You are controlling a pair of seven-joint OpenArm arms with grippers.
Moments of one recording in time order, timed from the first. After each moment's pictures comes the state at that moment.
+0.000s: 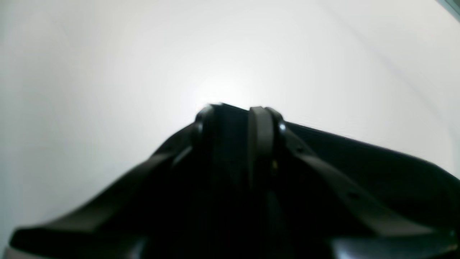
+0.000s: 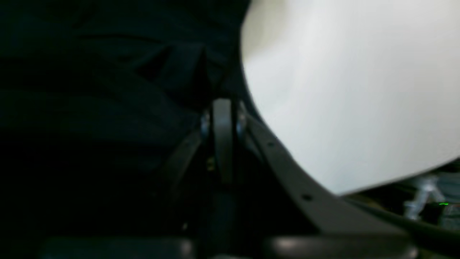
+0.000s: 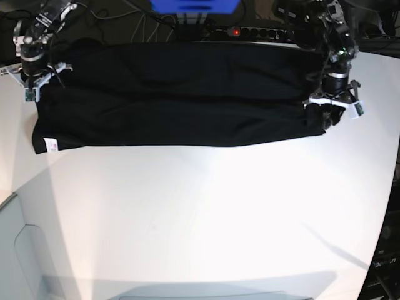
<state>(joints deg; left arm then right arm) 22.9 -6.9 -30.0 98.6 -27.8 -11.0 20.7 -21.8 -3.5 49.2 103.8 -18.2 39.5 -21.1</state>
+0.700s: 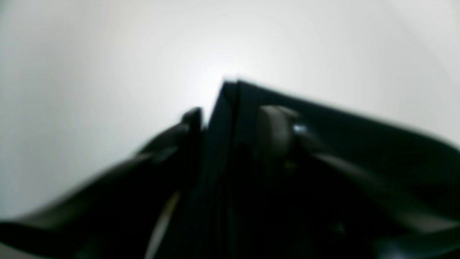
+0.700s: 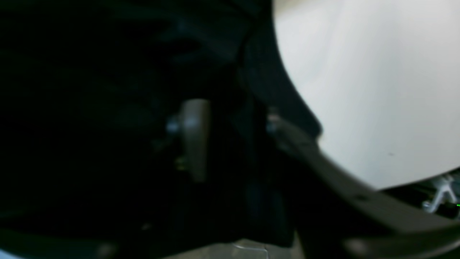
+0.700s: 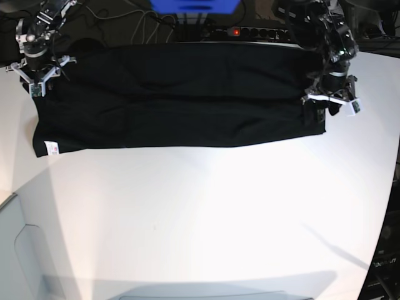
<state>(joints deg) 22.3 -6.9 -30.3 95.1 -27.7 -11.0 26.0 -22.9 -2.5 46.7 100.3 -18.8 39.5 -21.4</state>
